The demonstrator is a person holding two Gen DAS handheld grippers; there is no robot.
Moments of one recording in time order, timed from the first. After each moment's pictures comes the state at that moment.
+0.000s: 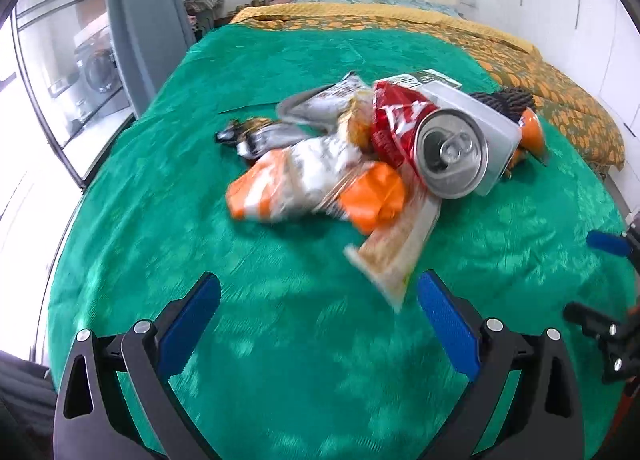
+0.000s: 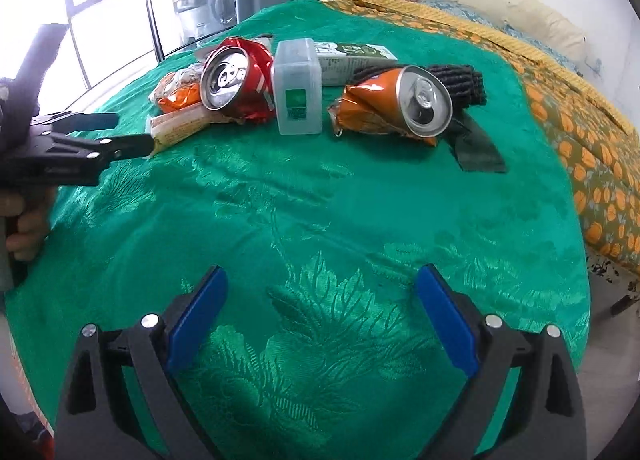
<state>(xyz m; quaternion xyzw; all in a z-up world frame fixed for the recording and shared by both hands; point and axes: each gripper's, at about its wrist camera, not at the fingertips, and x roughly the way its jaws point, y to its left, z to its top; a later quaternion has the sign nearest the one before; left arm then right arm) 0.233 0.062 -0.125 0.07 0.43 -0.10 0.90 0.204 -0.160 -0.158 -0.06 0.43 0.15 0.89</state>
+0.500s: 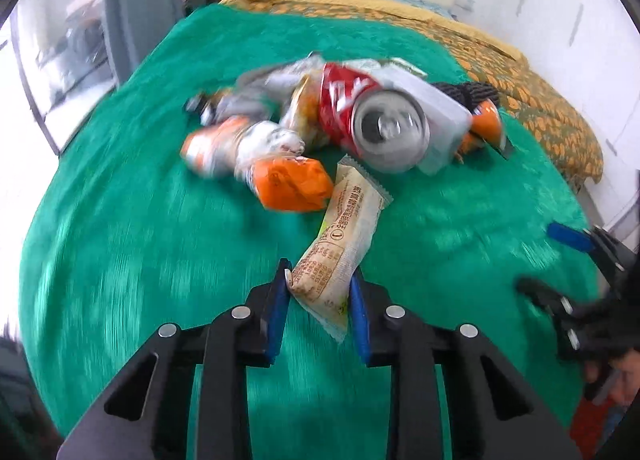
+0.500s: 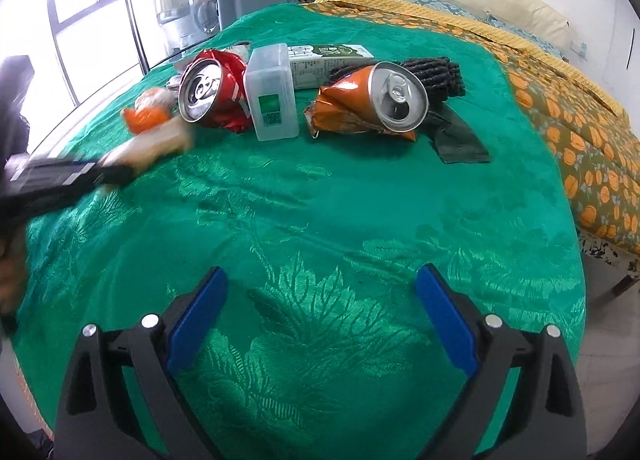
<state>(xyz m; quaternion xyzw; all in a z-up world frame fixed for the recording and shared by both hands) 0.191 0.051 -0.124 0.00 0.46 -0.12 0.88 0.204 -0.172 -0.157 -0.03 0.42 0.13 0.90</state>
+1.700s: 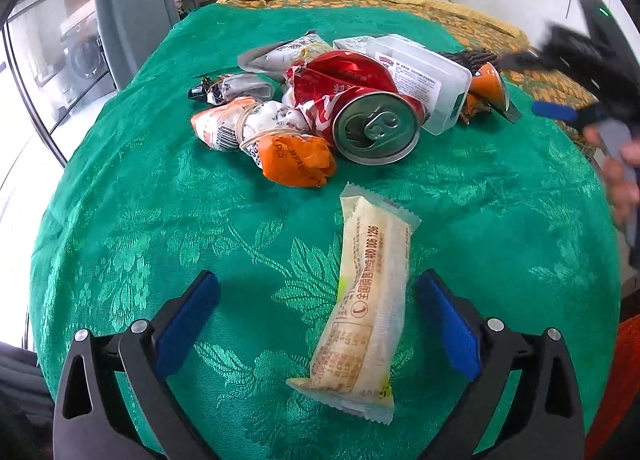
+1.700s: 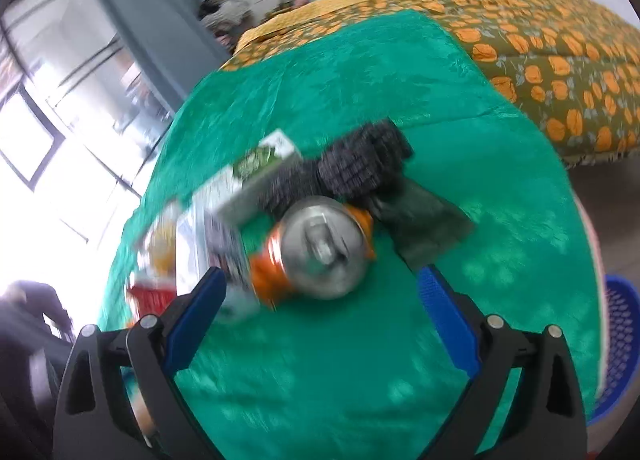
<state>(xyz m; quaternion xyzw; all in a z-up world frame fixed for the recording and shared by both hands) 0.189 0.046 -0.139 0.06 0.46 -0.11 0.88 0.312 -0.227 -0.118 0.22 0.42 0.07 0.88</state>
